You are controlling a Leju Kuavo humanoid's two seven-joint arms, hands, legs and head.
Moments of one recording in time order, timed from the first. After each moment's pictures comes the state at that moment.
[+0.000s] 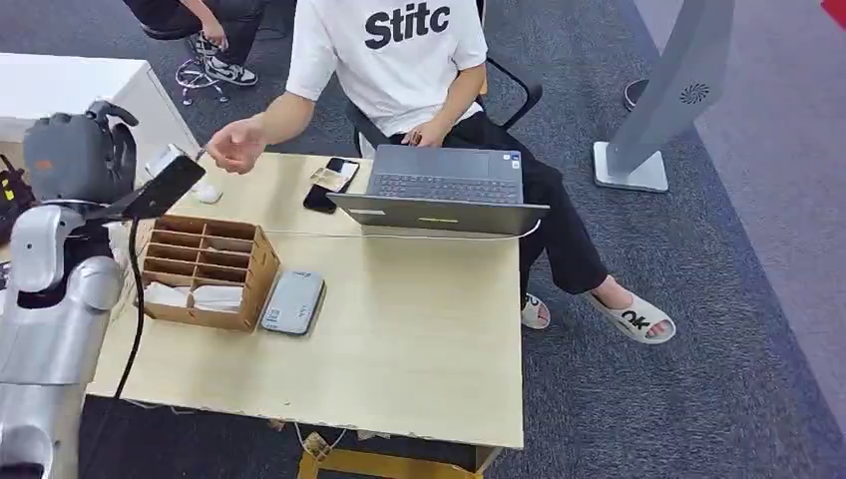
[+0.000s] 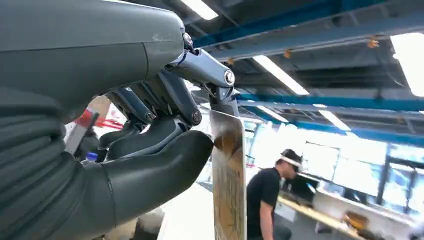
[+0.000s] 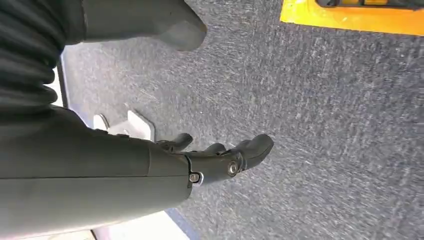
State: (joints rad) left arm -0.58 0.41 0.02 -1.41 -1.05 0.26 0.05; right arm -0.08 0.21 -0.97 -0.21 1.44 -0.23 0.14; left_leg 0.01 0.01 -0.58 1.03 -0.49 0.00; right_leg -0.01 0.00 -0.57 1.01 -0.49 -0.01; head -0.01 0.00
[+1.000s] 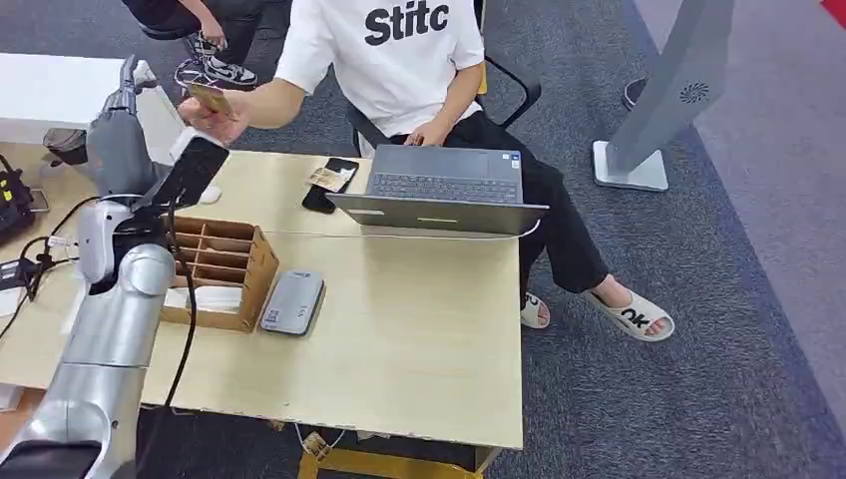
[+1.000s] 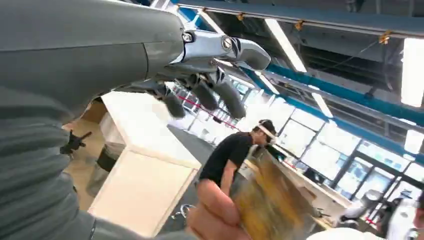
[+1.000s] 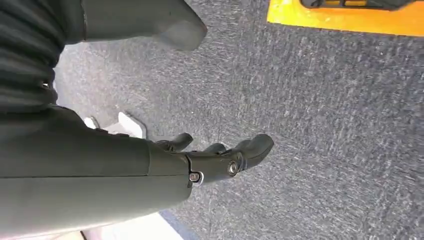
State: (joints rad) left arm -0.57 0.24 0.02 -1.34 -0.87 0.37 -0.07; right arm -0.09 0.21 -0.96 -0.21 1.41 -0.24 0.12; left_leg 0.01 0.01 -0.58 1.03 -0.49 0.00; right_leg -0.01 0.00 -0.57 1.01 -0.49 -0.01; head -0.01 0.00
